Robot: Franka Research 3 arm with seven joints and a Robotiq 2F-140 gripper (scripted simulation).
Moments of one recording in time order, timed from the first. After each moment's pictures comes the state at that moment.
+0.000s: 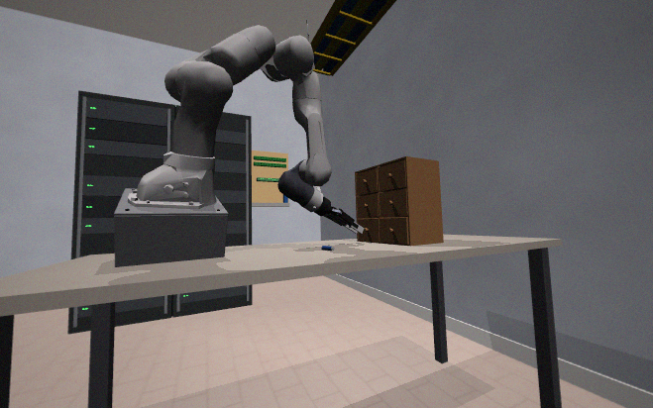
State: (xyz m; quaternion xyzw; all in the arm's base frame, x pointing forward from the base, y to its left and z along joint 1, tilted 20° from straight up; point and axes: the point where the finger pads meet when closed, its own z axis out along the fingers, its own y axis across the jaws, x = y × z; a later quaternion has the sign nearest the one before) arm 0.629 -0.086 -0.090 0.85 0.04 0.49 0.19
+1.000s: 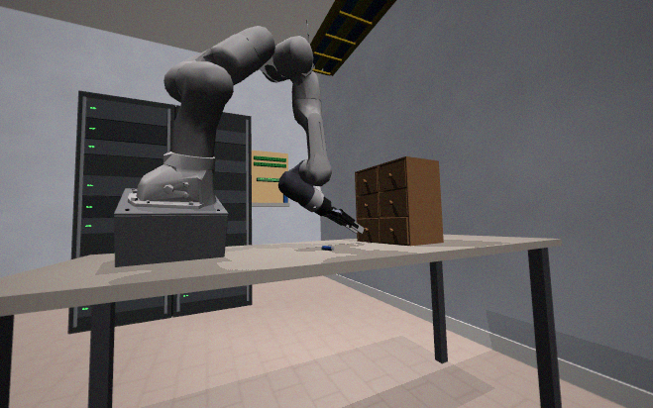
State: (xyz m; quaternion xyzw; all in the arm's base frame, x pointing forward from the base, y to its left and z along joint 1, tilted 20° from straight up) arm 0.630 -0.086 -0.090 0.85 0.04 0.49 0.18
